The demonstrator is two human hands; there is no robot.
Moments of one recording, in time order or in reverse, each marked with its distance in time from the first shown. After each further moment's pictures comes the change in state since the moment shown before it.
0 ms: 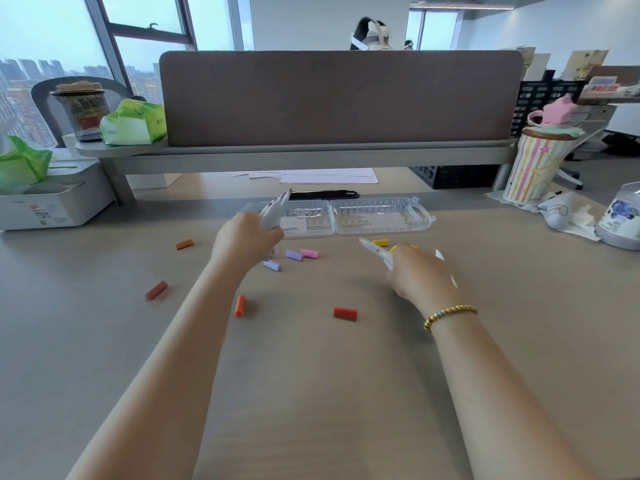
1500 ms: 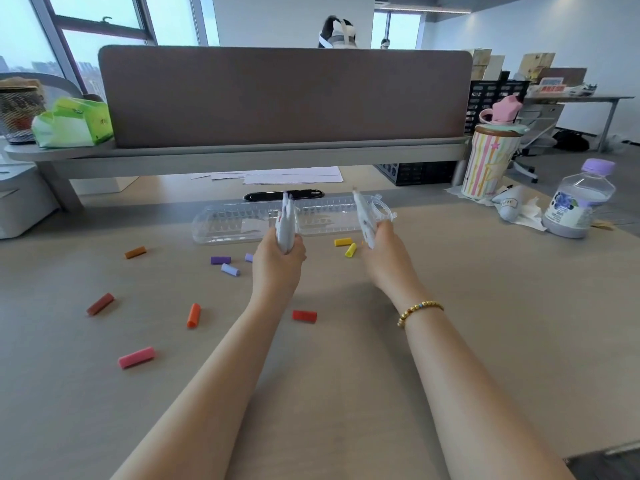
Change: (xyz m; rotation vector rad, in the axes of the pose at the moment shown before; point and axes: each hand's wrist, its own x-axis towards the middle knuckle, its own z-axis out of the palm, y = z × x) left_hand -0.046 0.060 0.083 -0.701 0.075 0.042; right_hand 0.013 0.024 0.008 0.747 0.286 0.060
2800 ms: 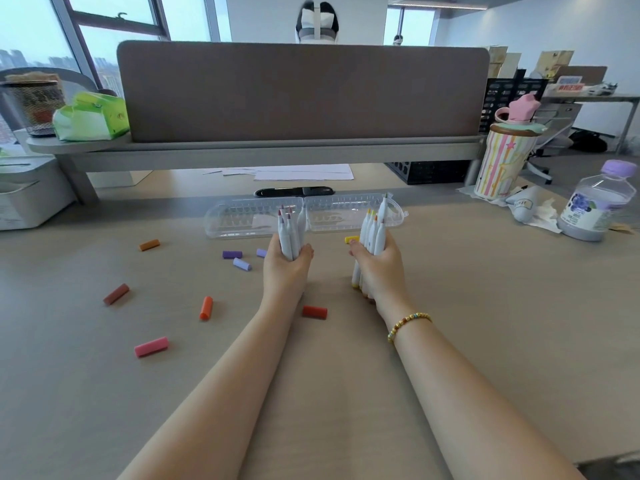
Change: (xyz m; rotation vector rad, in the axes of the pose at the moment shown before) left_hand -0.001 -0.025 0.002 -0.173 0.039 -0.062; right_hand -0.007 0.004 0.040 0.666 0.084 0.094
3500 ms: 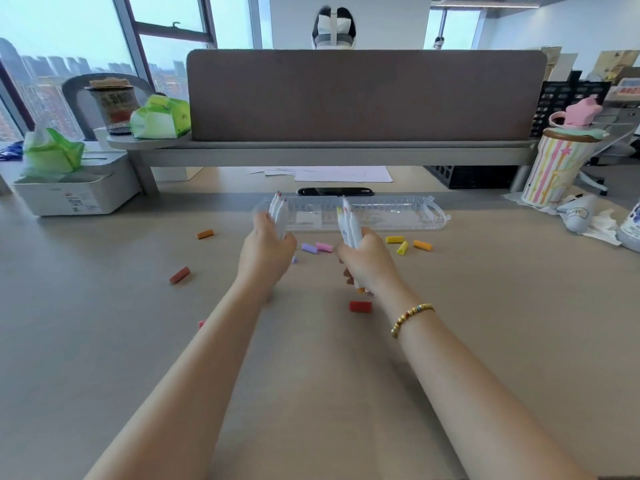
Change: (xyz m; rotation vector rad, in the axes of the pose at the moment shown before) left_hand 0.021 0.029 -0.089 0.567 0.050 -0.021; right_hand -0.036 -0.050 0.057 -0.330 -0.355 0.078
